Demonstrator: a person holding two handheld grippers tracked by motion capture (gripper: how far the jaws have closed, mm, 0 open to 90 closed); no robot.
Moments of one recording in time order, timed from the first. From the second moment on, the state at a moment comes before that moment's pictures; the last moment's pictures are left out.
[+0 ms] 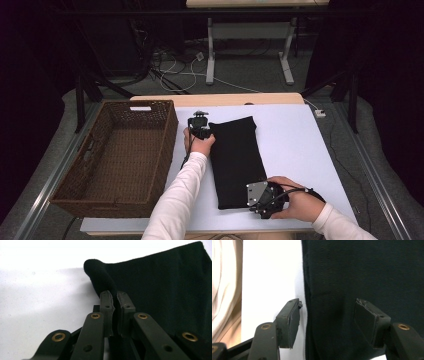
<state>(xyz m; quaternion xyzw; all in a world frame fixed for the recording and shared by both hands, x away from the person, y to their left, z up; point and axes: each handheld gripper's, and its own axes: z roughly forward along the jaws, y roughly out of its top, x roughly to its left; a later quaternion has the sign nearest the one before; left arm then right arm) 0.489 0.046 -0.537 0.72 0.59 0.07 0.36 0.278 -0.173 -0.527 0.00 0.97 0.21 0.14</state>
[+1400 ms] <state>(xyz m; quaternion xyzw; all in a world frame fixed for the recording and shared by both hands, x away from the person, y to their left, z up) 0.490 0.045 -0.538 0.72 0.59 0.07 0.36 0.282 -0.174 -0.534 -0.01 0.97 0.21 0.13</state>
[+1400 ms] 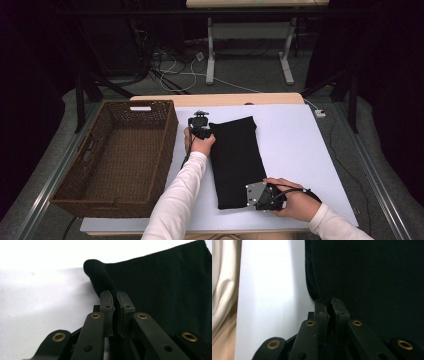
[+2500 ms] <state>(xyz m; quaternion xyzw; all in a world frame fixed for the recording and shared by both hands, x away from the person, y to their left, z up) 0.473 0.038 -0.504 0.74 0.54 0.09 0.39 0.286 -0.175 -0.488 0.00 0.95 0.26 0.19</state>
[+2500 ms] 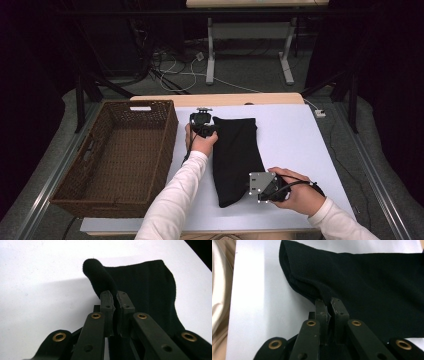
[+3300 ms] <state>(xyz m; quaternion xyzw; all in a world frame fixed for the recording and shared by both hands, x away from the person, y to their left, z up) 0.457 0.019 -0.456 0.76 0.50 0.11 0.40 0.286 -0.181 -0.459 0.01 0.93 0.30 0.21</state>
